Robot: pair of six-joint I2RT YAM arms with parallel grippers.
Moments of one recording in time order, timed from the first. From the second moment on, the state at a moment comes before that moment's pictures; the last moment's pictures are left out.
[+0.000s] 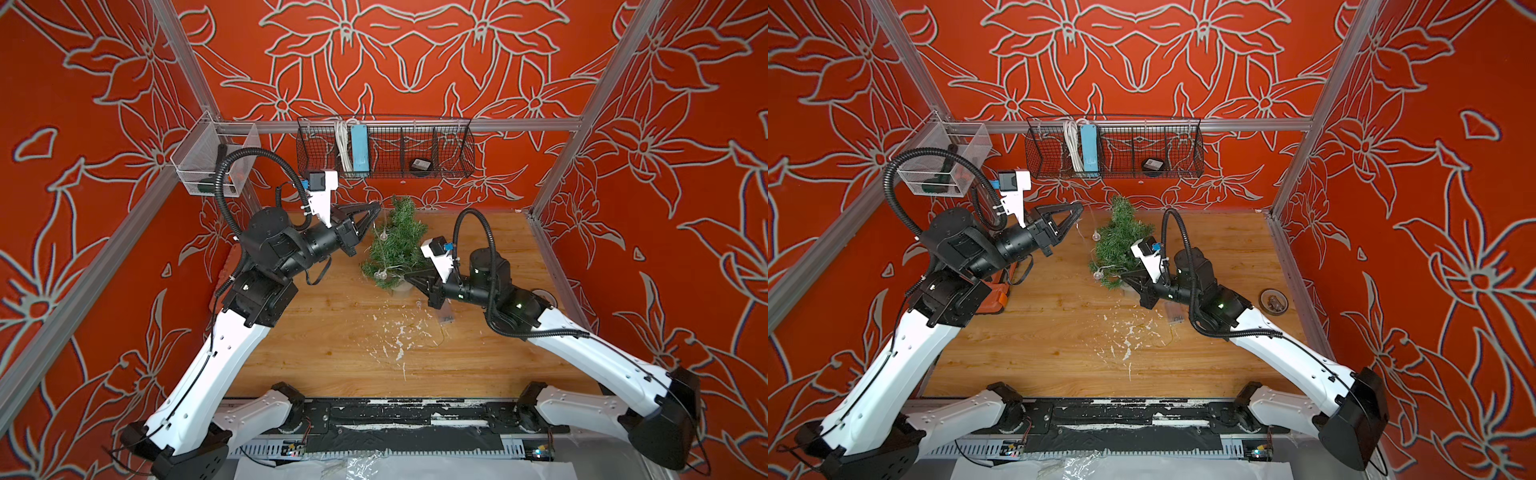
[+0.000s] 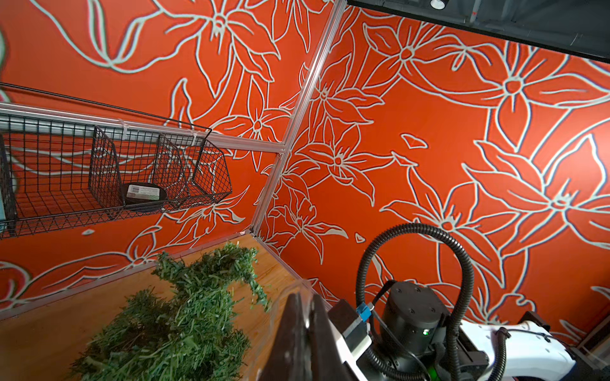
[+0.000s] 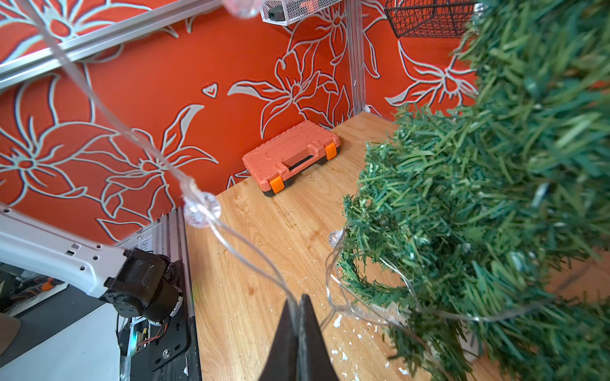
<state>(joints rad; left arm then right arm) -0.43 1.07 1.41 -0.19 0.45 -0.46 0.79 1.11 0.97 -0.11 -0.38 0.14</state>
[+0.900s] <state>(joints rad) -0.43 1.05 1.39 -0.18 0.45 -0.44 0.79 0.86 0.99 -0.29 -0.31 0.17</state>
